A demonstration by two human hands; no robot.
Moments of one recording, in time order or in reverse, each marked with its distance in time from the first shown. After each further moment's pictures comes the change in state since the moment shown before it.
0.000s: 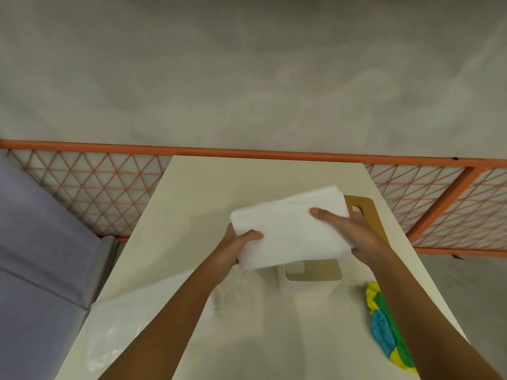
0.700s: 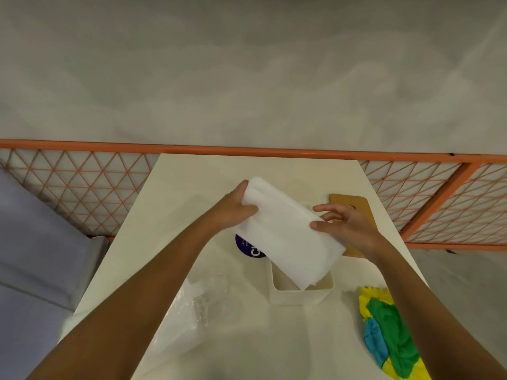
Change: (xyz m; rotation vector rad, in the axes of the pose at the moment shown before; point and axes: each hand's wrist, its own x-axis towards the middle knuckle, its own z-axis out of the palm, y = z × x) left_hand 0.050 0.074 0.021 0.716 -0.045 0.206; right_hand 0.034 0.006 -0.028 -0.226 -0.100 -0.154
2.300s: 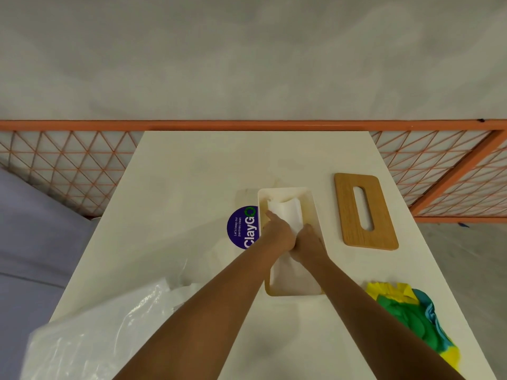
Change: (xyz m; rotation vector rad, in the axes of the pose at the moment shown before) left_hand 0.060 -0.001 0.135 0.044 0.009 -0.671; right_hand 0.066 0.083 0.081 -0.577 0.062 0.347
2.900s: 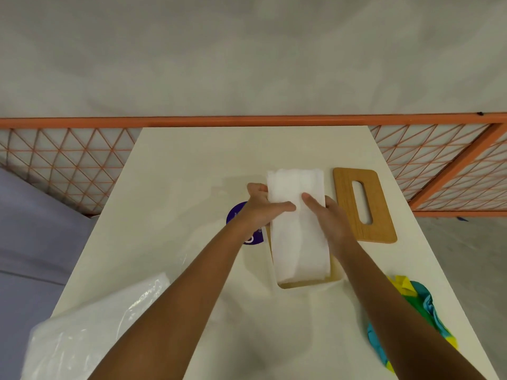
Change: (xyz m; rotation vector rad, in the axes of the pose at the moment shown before) left_hand -0.003 -0.007 -0.049 -0.399 -0.123 0.308; right_hand 0.001 0.011 -0.048 0.896 0.036 -0.048
